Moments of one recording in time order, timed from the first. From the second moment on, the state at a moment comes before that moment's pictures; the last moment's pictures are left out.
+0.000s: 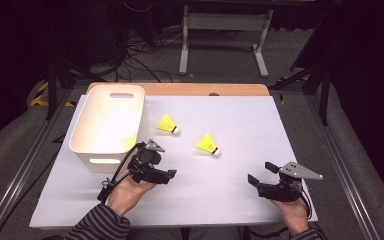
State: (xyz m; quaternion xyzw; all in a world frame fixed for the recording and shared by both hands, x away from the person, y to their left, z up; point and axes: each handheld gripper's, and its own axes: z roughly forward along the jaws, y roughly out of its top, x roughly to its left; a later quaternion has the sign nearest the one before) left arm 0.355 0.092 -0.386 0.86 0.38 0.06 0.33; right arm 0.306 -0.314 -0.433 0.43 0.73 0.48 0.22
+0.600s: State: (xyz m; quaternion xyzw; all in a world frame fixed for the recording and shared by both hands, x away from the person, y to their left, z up) left arm 0.352 0.099 -0.393 0.86 0.39 0.06 0.33; right arm 0.319 -0.298 -0.426 0.42 0.75 0.47 0.21
